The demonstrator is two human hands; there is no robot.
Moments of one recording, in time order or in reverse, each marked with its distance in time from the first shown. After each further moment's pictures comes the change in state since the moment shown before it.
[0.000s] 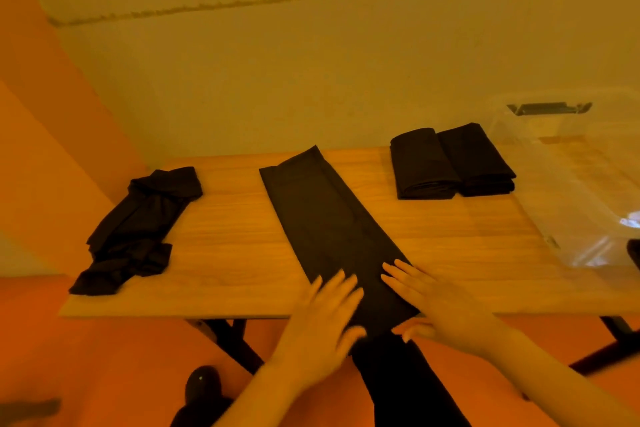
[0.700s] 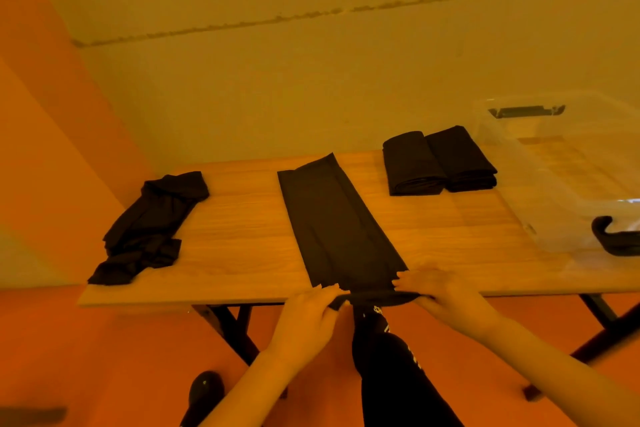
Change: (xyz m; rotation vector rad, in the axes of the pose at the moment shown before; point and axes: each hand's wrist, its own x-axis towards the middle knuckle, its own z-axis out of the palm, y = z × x) left_hand -0.024 0.017 -0.021 -0.435 0.166 -0.181; right_hand -0.028 0.004 0.016 0.335 0.390 -0.039
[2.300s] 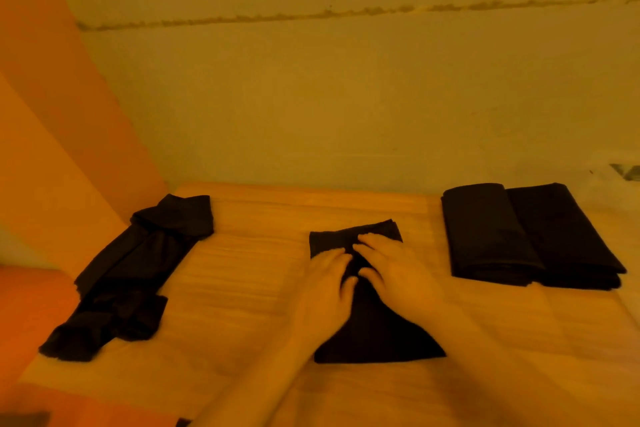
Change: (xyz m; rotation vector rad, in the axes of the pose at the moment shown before) left_hand 0.172 -0.077 -0.022 0.142 0.111 -0.177; right_hand 0.234 0.020 0.030 -0.118 -0.208 0.098
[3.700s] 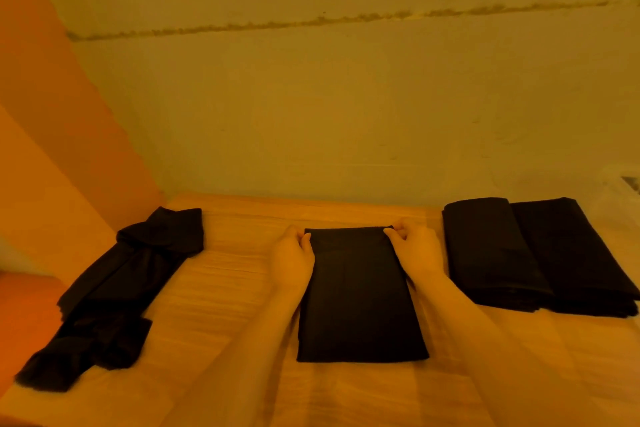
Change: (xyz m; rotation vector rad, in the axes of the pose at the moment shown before) left_hand 0.088 -0.041 0.007 -0.162 0.265 -0.501; right_hand 0.070 0.066 0.006 0.480 0.230 0.523
